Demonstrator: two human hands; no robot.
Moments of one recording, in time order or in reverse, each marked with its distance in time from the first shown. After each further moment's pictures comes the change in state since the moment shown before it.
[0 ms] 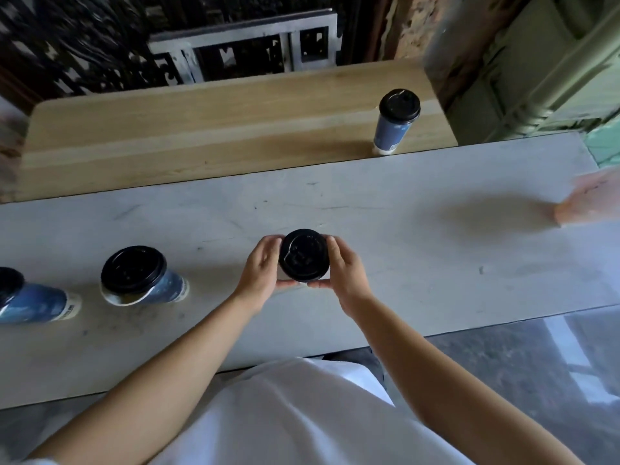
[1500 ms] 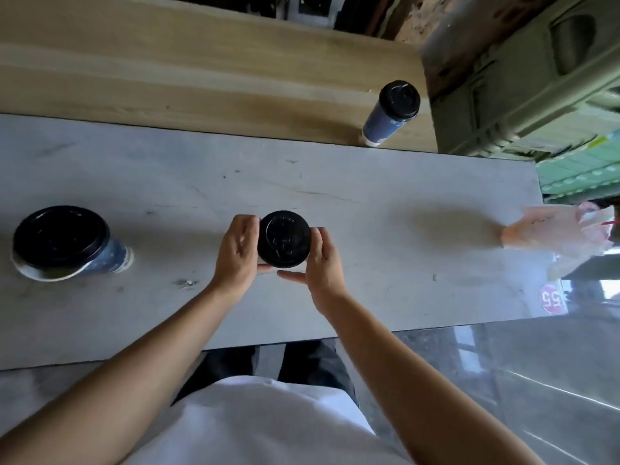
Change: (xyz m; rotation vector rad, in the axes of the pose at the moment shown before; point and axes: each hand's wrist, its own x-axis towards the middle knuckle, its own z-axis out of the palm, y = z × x) left_hand 0.014 -0.012 0.018 -0.077 0.120 0.014; right_hand 0.004 -0.016 0.004 -0.081 0.074 0.142
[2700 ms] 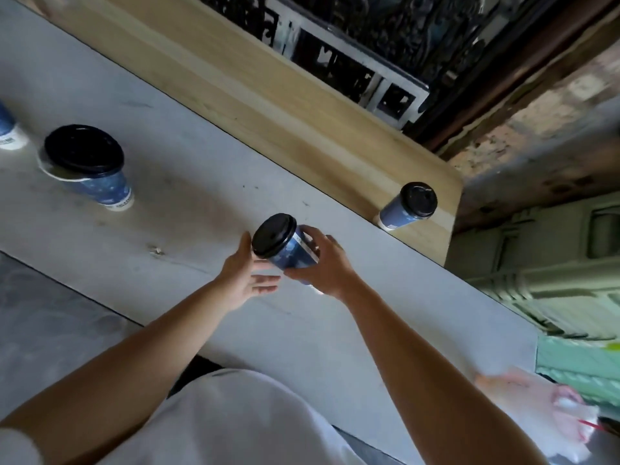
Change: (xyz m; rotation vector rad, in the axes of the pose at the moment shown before) left_hand 0.001 -0.011 0.082 -0.491 0.171 -0.454; right_hand 0.090 -0.085 -0.075 -1.170 -0.539 -0.476
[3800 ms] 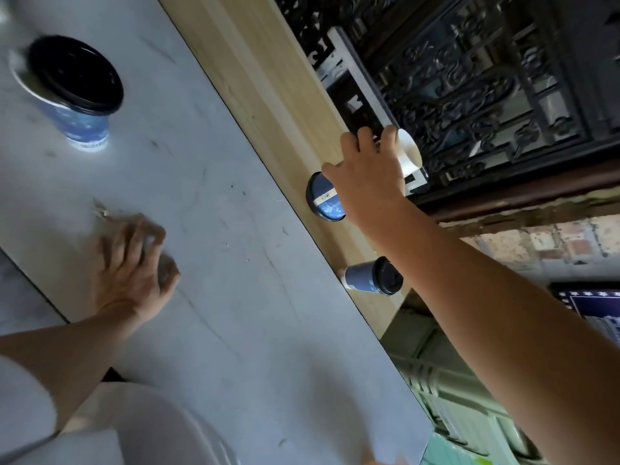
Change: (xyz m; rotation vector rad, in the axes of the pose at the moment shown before) left_hand 0.053 -0.084 -0.074 1.126 0.781 0.566; right_hand 0.075 -0.167 -0.128 -2.021 0.212 -0.490
